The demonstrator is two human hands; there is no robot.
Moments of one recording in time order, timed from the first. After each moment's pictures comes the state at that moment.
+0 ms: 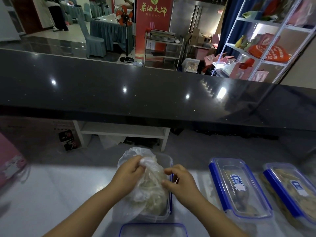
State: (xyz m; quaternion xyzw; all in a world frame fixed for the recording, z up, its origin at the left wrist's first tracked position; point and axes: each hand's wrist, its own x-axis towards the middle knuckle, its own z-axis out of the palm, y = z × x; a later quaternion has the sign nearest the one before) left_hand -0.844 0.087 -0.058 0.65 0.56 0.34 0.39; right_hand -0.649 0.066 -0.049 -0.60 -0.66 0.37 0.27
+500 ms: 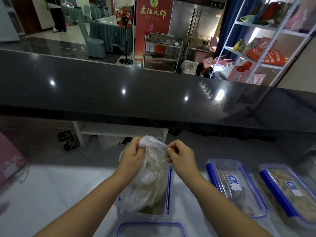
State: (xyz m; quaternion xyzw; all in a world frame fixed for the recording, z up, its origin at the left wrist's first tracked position) left_hand -0.828 0.104 -0.028 0.56 0.52 0.50 0.41; right_hand -0.663 0.102 -0.002 -0.60 -0.59 0.36 0.40
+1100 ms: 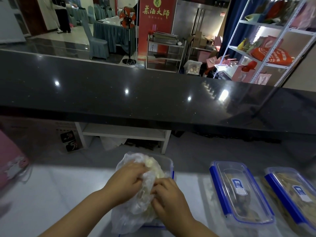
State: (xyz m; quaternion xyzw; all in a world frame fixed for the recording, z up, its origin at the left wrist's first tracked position) left_hand -0.854 0.082 -0.058 0.80 0.52 0.22 0.22; right_hand -0.673 0.036 -0.071 -0.48 -0.82 0.16 0.27
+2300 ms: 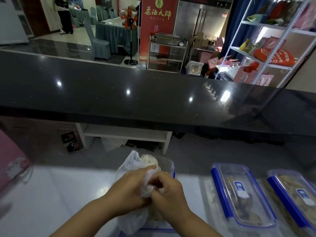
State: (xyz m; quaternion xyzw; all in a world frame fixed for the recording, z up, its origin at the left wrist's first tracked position) left_hand -0.844 0.065 -0.043 0.81 0.44 0.26 0.29; right_hand -0.692 0.049 -0.047 -0.48 -0.71 0.31 0.41
